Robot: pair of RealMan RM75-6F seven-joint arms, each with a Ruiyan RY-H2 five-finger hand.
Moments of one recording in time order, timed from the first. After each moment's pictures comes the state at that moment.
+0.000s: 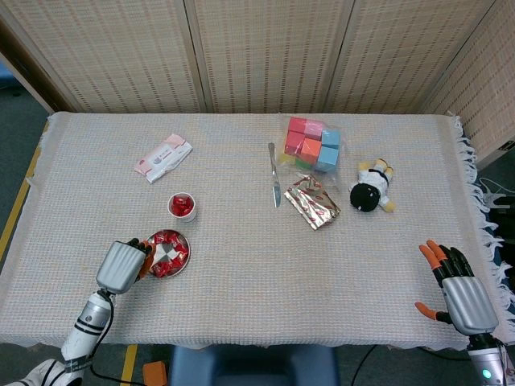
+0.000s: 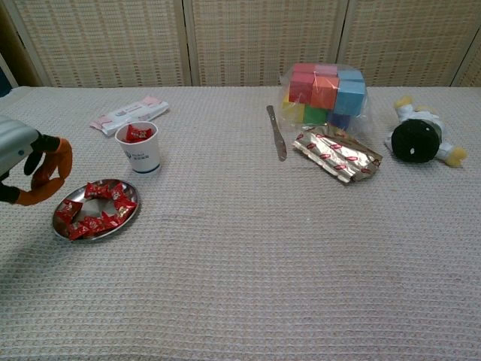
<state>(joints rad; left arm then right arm) -0.42 -1.58 -0.09 -1.21 1.63 1.36 0.28 0.05 -1.12 -0.03 -1.63 -1.58 1.44 0.00</state>
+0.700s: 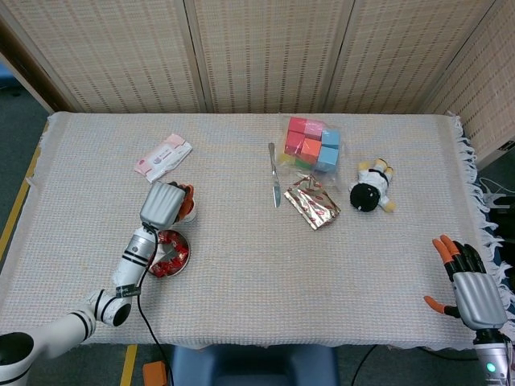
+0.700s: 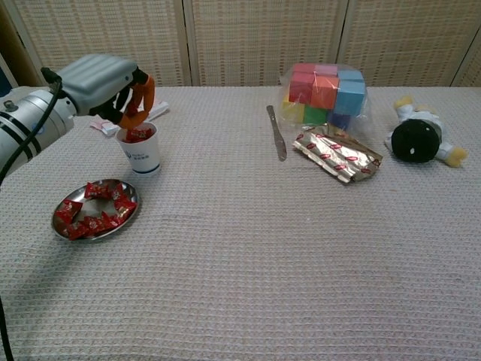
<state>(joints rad) -0.78 -1.76 -0.29 -0.93 1.43 1.08 0.20 0.05 -1.13 0.01 -1.62 -1.50 1.43 -0.01</state>
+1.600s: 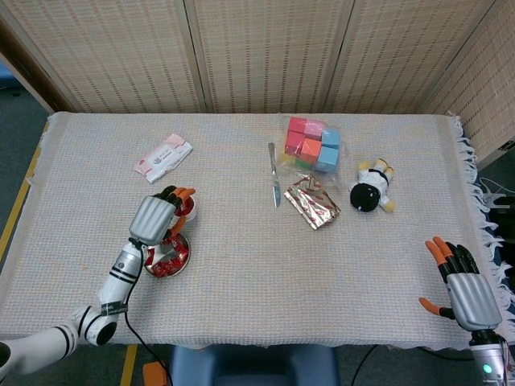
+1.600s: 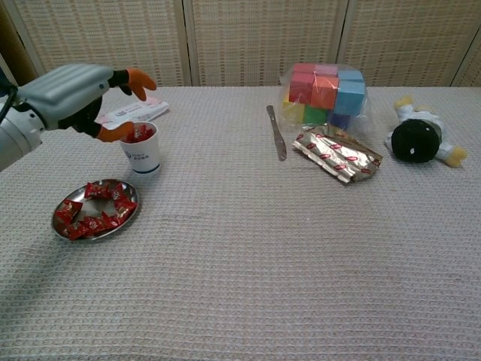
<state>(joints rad) -0.67 -1.62 -0.17 -1.17 1.44 1.21 0.12 0.05 -1.13 0.00 -1.62 -1.54 1.43 -0.01</state>
